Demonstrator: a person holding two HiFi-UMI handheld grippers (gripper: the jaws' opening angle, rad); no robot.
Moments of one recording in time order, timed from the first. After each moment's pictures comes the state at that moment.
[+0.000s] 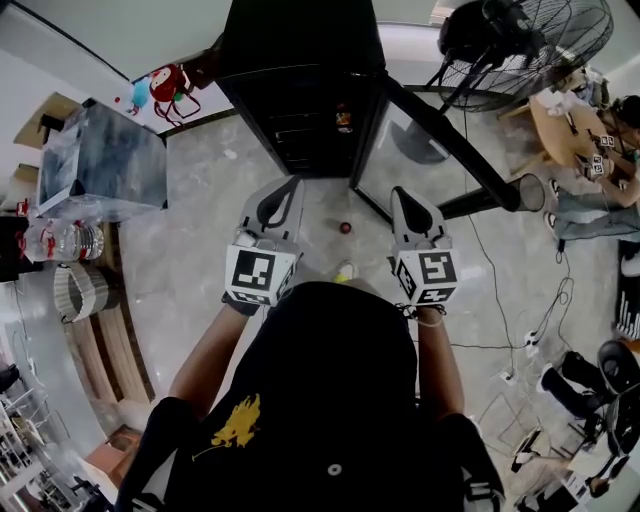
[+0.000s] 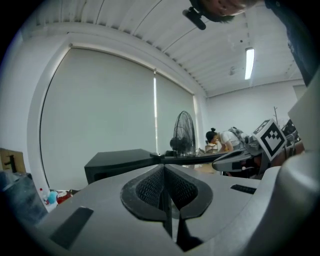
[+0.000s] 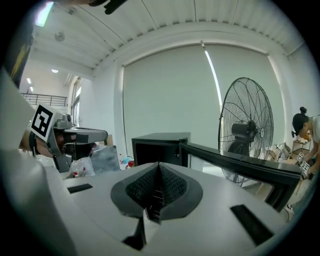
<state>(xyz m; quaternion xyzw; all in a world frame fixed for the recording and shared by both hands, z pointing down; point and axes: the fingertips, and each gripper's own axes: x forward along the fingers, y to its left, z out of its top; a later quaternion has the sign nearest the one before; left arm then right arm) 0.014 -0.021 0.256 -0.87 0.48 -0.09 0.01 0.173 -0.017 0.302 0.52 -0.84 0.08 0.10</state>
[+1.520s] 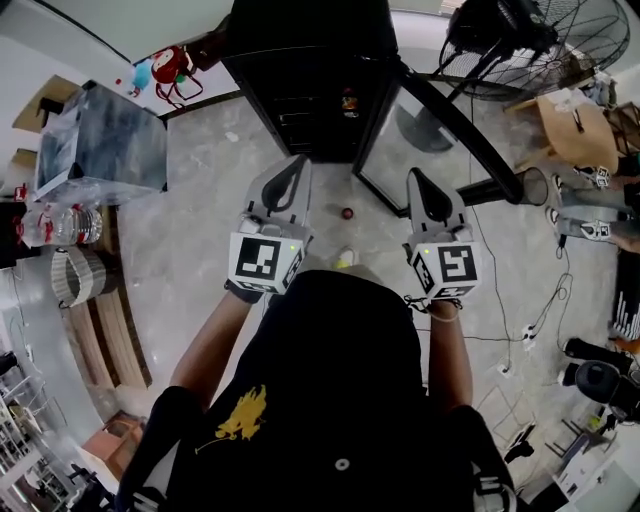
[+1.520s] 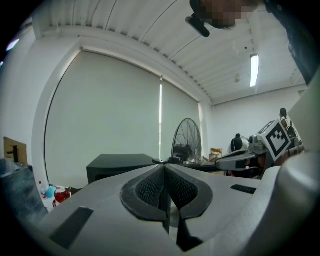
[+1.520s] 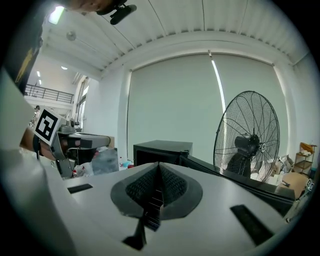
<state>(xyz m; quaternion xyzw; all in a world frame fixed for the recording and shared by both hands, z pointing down) 0.008 -0.021 0.245 -0.87 0.50 -0.04 -0.01 0.173 -0.015 0.267 0.51 -0.85 0.02 0.09</state>
